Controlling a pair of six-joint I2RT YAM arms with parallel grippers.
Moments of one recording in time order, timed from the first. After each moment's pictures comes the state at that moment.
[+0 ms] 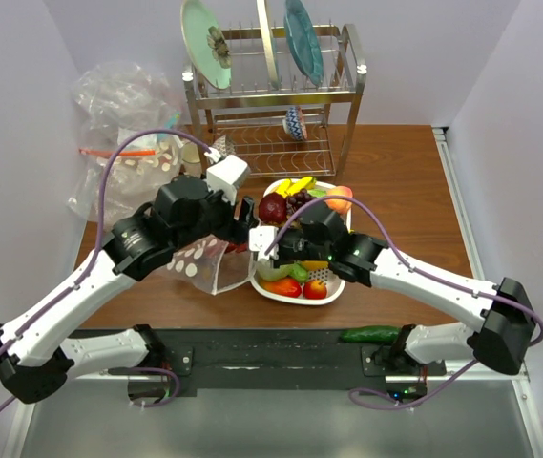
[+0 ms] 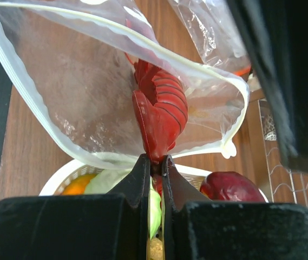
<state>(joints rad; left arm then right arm) -0.83 1.07 1.29 -0.65 -0.12 -0.15 0.95 1.28 0.98 -0.12 -0.34 -0.66</state>
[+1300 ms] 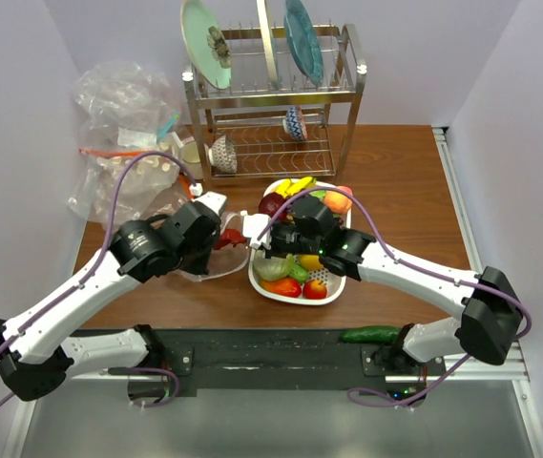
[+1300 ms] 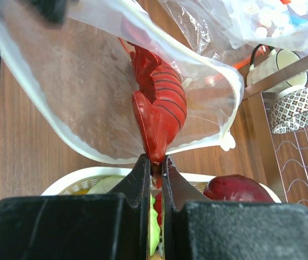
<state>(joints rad) -0.86 1.08 1.26 -1.22 -0.31 -0.47 0.92 1.37 1.00 -0.03 -0.32 -0.57</state>
